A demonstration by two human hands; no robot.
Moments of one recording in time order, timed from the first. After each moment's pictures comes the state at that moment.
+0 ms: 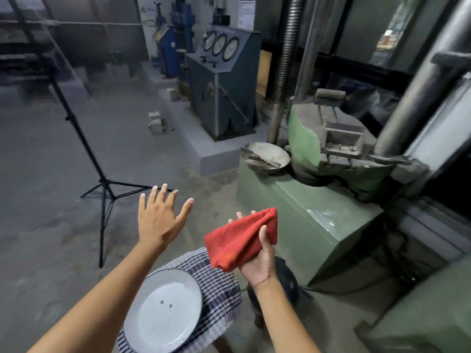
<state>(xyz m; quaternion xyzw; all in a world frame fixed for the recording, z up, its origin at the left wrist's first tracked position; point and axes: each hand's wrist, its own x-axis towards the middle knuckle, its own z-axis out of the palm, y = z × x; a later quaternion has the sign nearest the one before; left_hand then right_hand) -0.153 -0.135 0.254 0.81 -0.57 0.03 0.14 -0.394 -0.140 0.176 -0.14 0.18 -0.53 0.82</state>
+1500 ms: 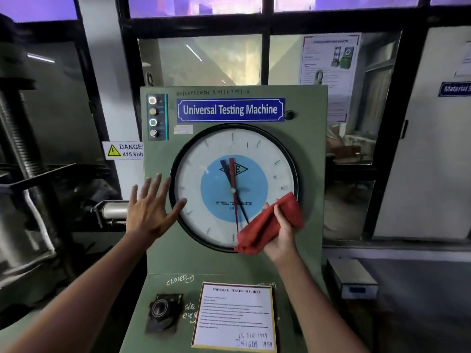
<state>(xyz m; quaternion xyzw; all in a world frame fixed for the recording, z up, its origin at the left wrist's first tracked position) -1.103 -0.031 0.537 0.34 -0.88 0.08 0.31 -1.325 0.200 0.471 -0.11 0.30 -0.89 0.32</state>
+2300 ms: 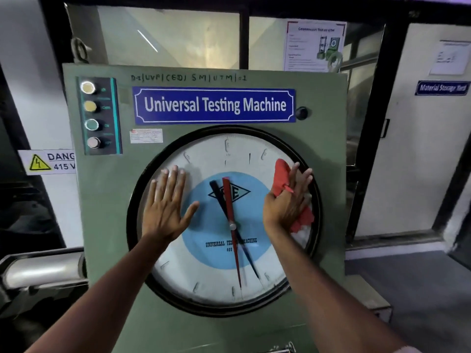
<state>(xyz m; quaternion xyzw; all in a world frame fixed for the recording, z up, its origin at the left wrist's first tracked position) -1.358 -0.236 0.501 0.18 -0.90 0.11 0.40 -1.519 -0.004 0.519 -0.08 0.78 -0.52 -0.34</state>
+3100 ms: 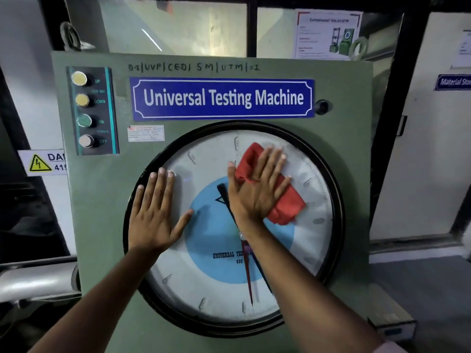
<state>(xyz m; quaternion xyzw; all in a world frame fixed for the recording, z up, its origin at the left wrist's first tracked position) -1.365 -0.286 0.477 0.18 -0.83 0.15 0.50 -1.512 -0.110 0.536 -0.10 0.79 -0.40 -0.45</state>
